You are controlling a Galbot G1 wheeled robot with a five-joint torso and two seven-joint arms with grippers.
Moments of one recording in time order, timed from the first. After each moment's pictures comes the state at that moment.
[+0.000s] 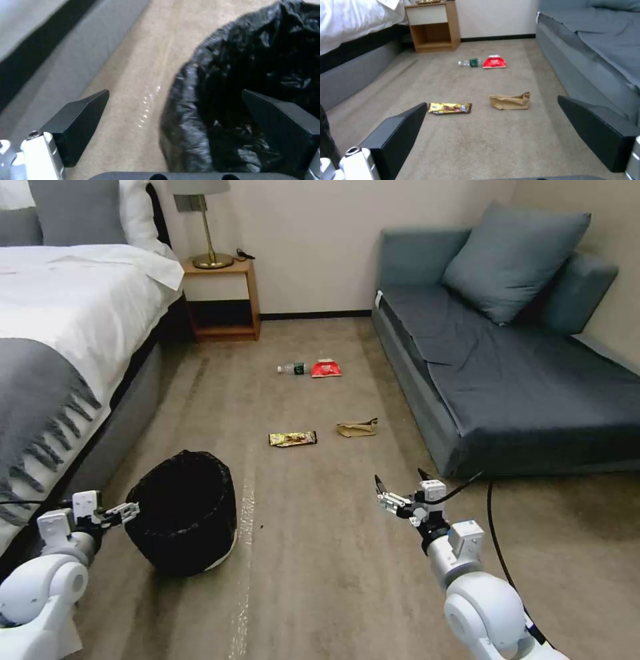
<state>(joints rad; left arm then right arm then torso) 1.41 -0.96 -0.78 -1.73 -0.68 0.45 -0.19 -1.43 1.16 0.29 2.09 0.35 -0.21 0.20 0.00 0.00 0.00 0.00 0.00</state>
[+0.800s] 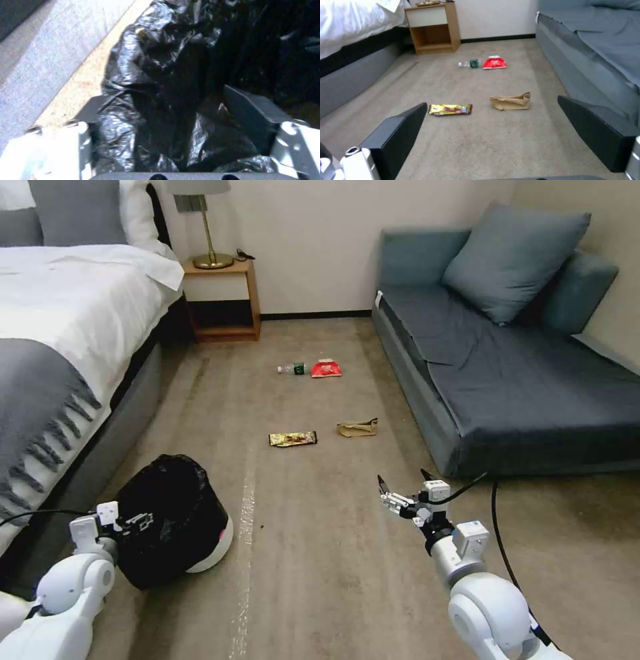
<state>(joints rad) 1.33 -1.04 -0.71 -1.57 -0.61 0.44 -0.17 -1.44 1.16 0.30 2.09 0.36 -0.21 0.20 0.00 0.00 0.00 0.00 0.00</state>
